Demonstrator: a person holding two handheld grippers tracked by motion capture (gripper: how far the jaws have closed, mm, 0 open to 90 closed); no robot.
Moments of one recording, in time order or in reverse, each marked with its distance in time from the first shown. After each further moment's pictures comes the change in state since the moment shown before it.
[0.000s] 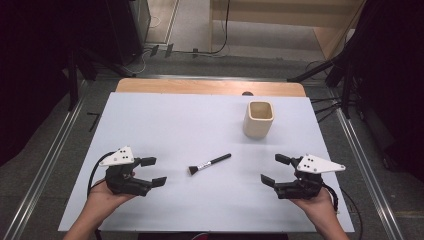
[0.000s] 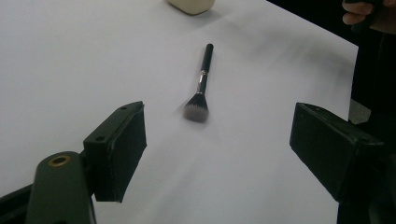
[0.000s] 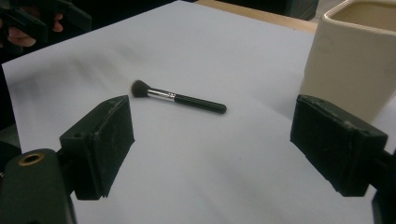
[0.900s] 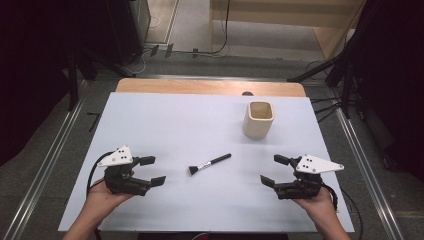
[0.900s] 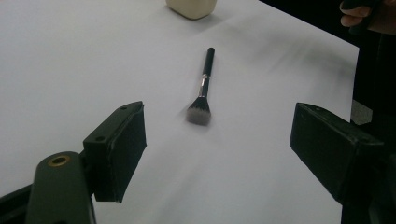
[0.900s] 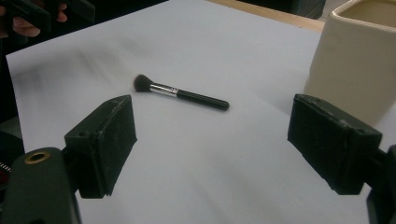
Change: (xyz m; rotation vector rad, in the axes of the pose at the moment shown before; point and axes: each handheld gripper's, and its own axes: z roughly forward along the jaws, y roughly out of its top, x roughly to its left) left arm 0.001 0.000 -0.002 -0.015 0.000 0.017; right arm -0.002 -0.002 0.002 0.013 0.016 -0.027
